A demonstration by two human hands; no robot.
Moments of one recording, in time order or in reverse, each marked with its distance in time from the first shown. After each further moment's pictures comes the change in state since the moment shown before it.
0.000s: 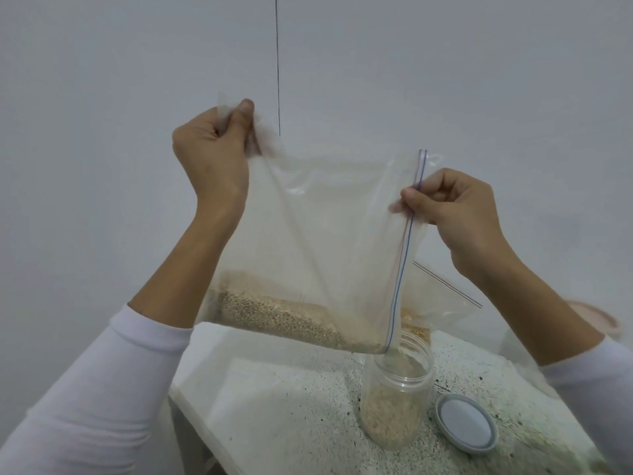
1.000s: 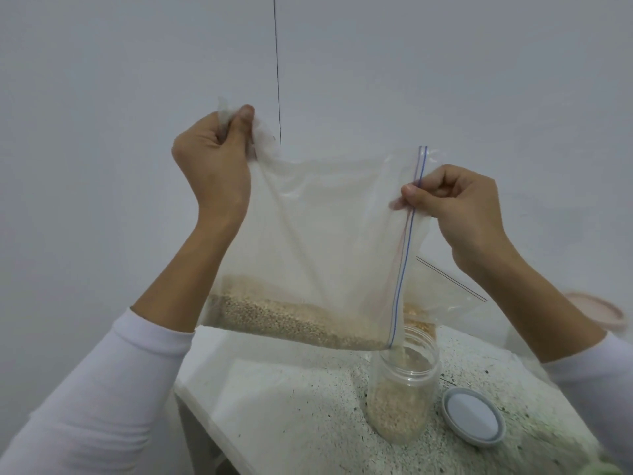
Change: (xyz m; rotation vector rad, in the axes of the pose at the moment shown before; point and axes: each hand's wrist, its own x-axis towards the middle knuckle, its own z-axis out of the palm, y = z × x) left_hand 0.000 -0.005 -0.009 0.058 0.025 0.092; right_hand -0.005 -0.002 0.006 0.028 0.031 -0.039
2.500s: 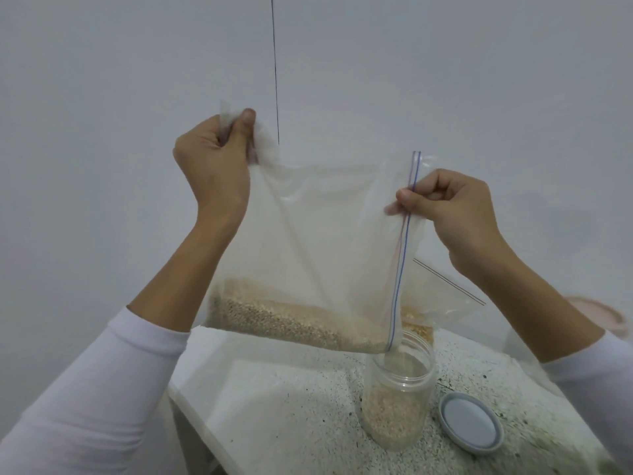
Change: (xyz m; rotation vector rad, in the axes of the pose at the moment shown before) left_hand -0.002 -0.002 0.008 0.000 -0.022 -0.032; right_hand 0.007 0.004 -0.007 0.002 -0.023 0.026
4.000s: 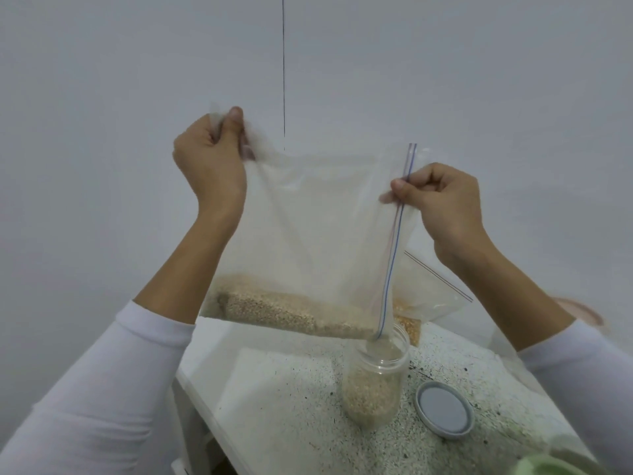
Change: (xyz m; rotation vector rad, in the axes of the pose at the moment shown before) left_hand -0.023 0.024 0.007 0.067 0.040 -0.106; right_hand 0.002 0.001 -0.014 -0.012 -0.002 0.053
